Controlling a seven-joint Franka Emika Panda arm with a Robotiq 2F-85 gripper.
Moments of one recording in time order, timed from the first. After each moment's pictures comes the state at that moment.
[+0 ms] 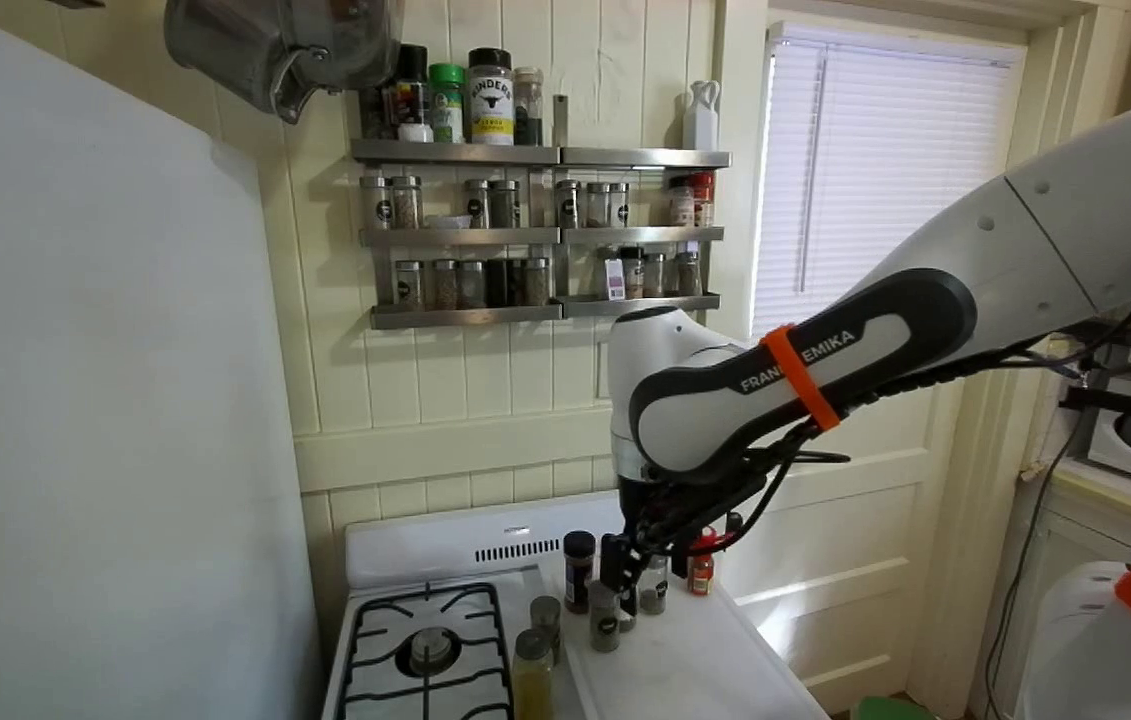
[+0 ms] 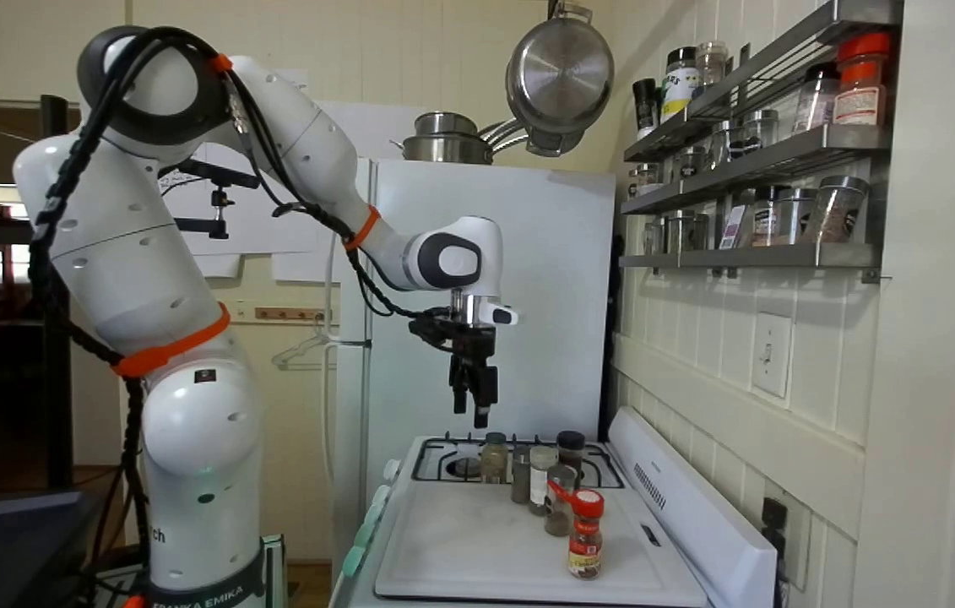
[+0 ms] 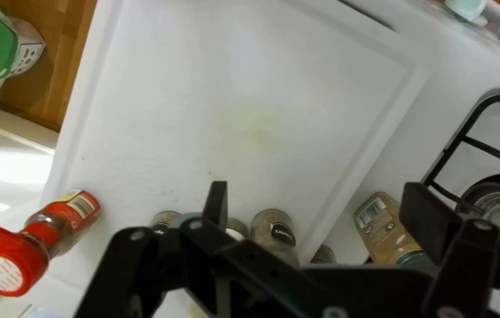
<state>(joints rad) 0.10 -0.43 0.16 -2.59 0.01 2.13 0.22</state>
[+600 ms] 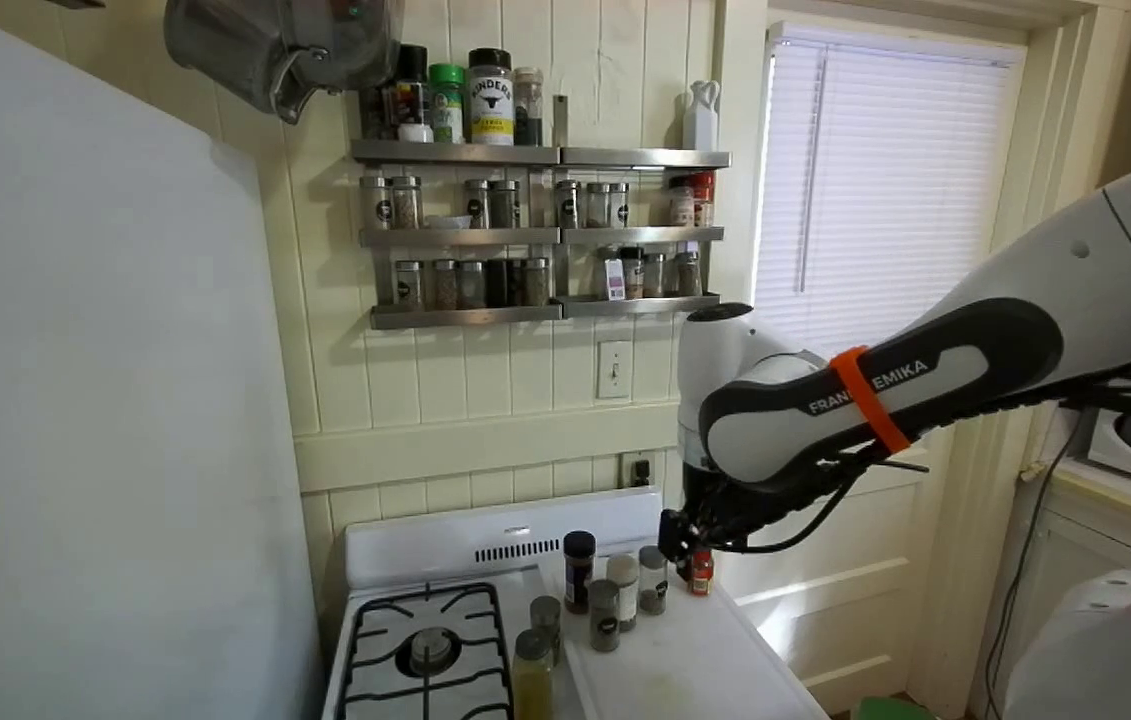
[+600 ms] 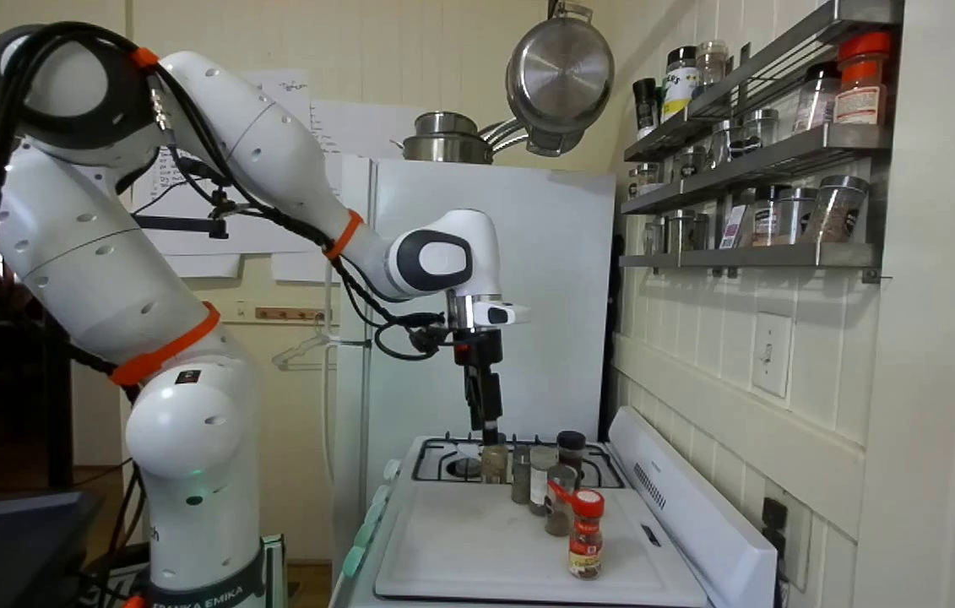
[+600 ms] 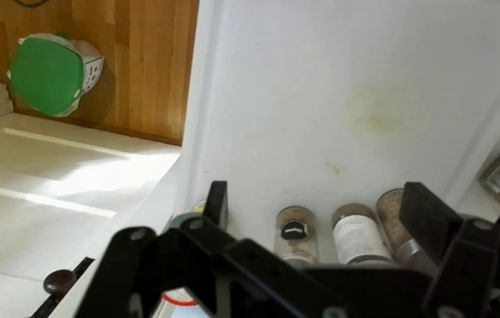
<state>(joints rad) -0.06 -0.60 0.13 -2.75 -0.12 2.21 0.33</state>
